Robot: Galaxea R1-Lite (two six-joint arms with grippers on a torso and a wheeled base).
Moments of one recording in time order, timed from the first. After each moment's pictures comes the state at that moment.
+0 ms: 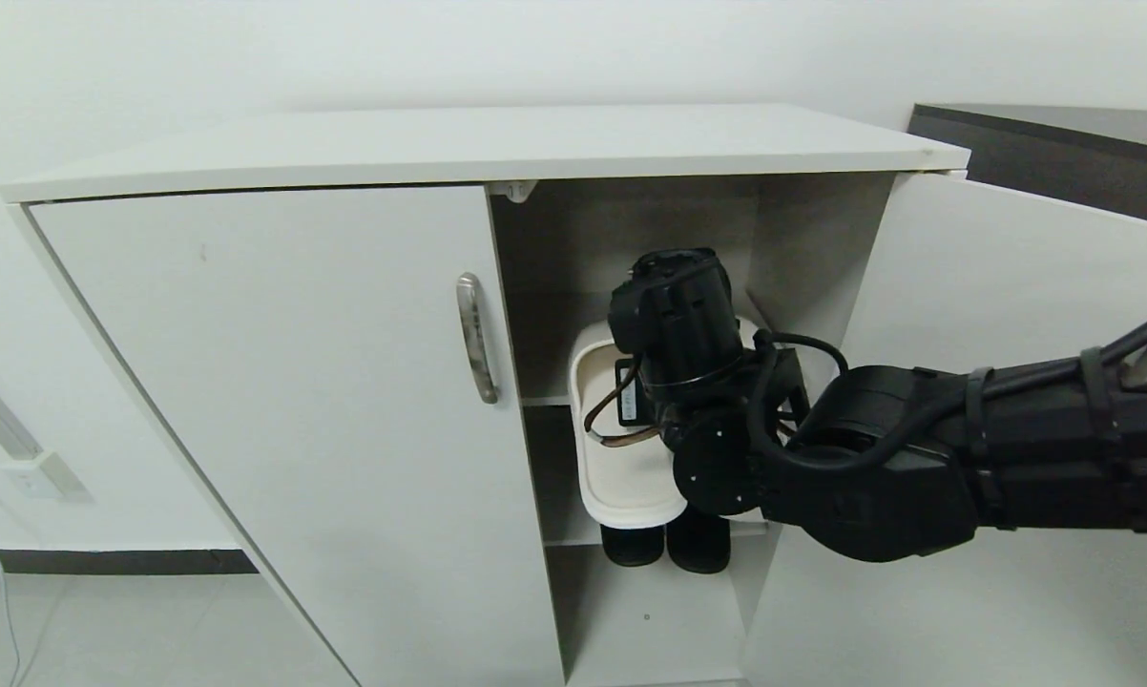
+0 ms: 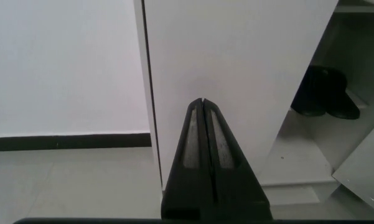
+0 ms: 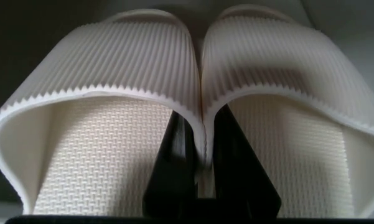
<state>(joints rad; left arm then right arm) 0.00 0.00 0.00 0.00 0.03 -0.02 0.92 2.01 -1.49 -0.17 -0.84 0.27</state>
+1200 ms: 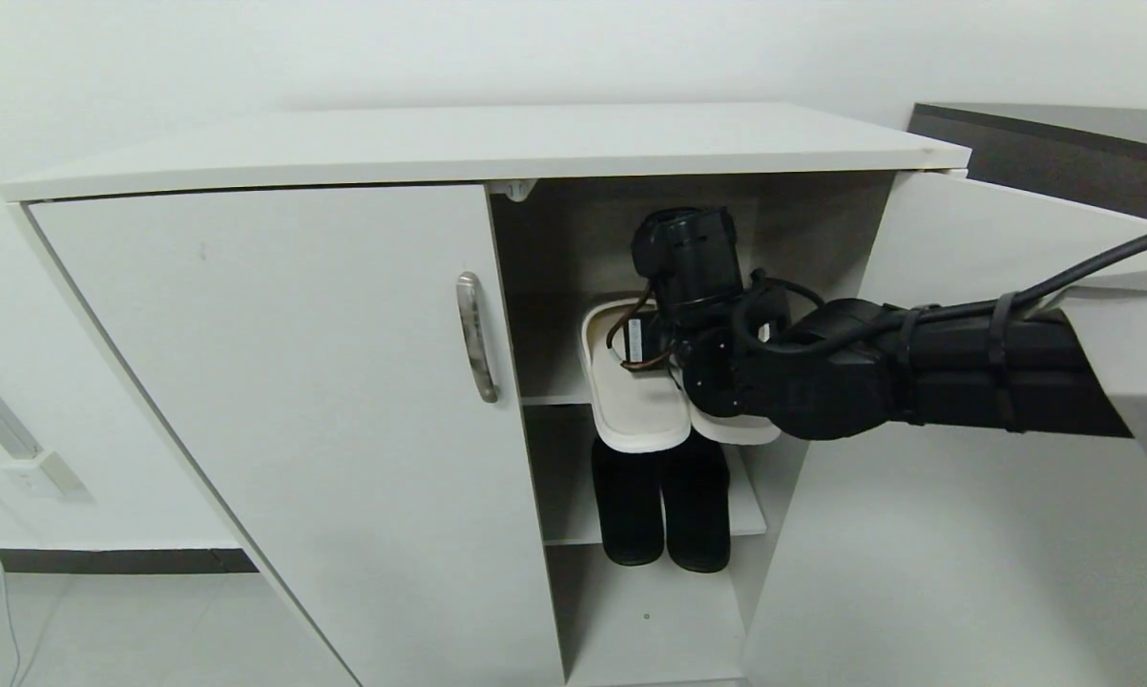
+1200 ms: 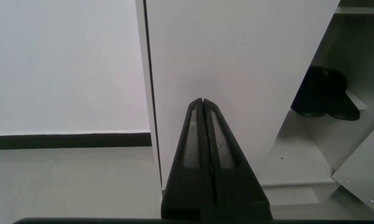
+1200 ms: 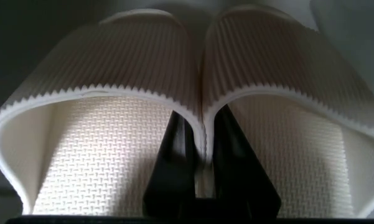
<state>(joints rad) 0.00 0.00 0.00 0.00 0.04 -0.02 0.78 2.14 -1.78 -0.05 -0.67 0.21</state>
